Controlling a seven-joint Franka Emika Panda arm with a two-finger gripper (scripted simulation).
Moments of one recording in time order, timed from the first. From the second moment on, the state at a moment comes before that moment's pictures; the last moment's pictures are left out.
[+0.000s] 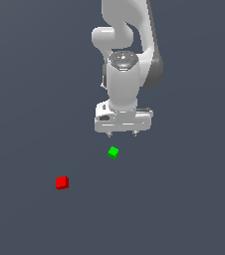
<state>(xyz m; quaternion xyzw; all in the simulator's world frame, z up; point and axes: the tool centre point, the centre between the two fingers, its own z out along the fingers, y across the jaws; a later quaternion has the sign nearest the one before) 0.003 0.039 0.186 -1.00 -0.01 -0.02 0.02</state>
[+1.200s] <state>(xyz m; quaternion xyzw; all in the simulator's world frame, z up) 0.054 -0.074 0.134 -1.00 -0.05 -0.01 0.01</state>
